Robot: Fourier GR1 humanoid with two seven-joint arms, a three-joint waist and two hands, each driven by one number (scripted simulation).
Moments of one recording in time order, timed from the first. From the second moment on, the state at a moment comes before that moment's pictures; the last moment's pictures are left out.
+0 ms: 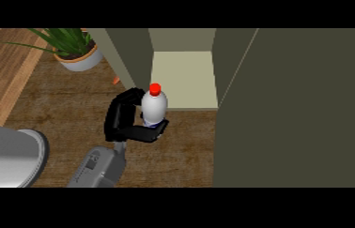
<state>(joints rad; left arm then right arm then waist) -0.29 0.04 -0.23 -1.19 0.36 0.17 -0.41 0.90 -0.27 -0.27 -2.37 -0.54 0.50 -0.24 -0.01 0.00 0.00</state>
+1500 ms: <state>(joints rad) -0.87 0.00 -0.22 -0.60 0.38 0.53 -0.35 0.89 -0.31 -0.30 -2.35 -0.62 0.52 -0.24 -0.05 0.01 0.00</state>
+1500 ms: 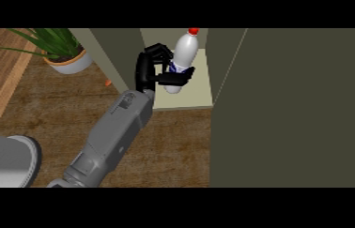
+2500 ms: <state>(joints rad) -1.15 0.02 -0.14 -0.20 0.34 0.56 -0.45 0.86 -0.34 -0.30 -2.33 -0.65 0.54 -0.25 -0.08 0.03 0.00</state>
